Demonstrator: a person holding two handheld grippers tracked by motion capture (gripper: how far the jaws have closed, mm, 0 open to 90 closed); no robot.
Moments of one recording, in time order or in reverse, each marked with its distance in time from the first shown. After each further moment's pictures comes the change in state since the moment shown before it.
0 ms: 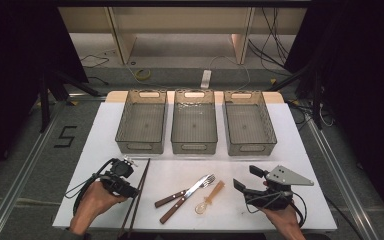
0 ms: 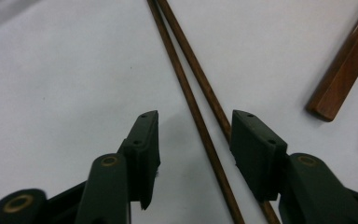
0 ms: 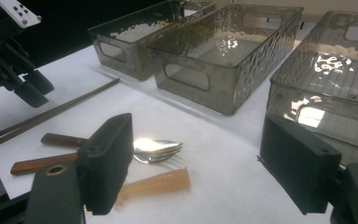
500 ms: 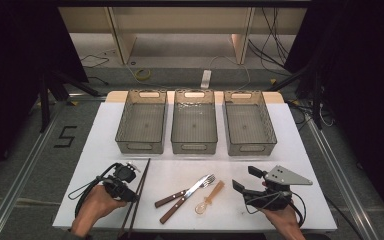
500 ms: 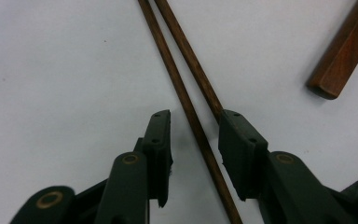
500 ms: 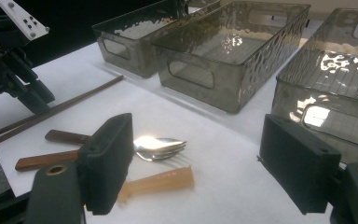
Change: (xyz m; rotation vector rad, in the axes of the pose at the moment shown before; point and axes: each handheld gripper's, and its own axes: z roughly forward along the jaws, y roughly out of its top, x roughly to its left) left arm -0.006 -0.004 0.011 0.075 -0.026 0.020; right arm 0.001 0.000 0.001 0.012 0.016 -0.004
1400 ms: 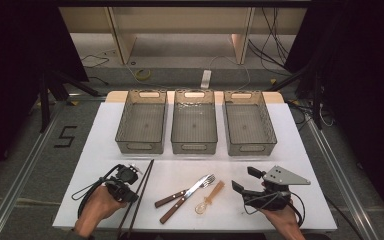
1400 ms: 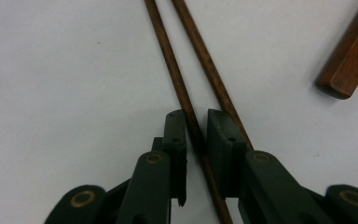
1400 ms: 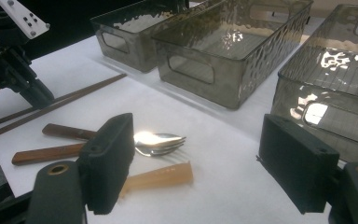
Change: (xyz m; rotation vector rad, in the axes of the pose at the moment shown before) left arm -0.003 0.000 0.007 0.001 0.026 0.022; right arm 0.001 -0.001 0.002 0.018 -0.004 -0.017
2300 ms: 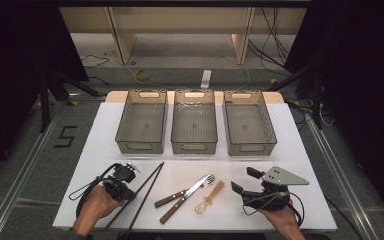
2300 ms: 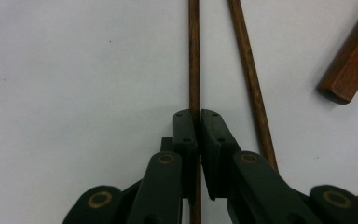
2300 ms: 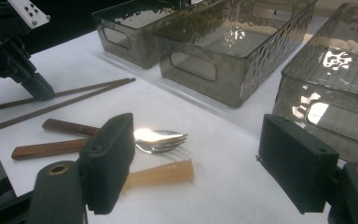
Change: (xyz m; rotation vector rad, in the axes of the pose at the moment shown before) left arm 0.007 -0.002 -0.002 -0.017 -0.023 -0.037; right arm 0.002 0.000 0.001 0.014 0.001 -0.015
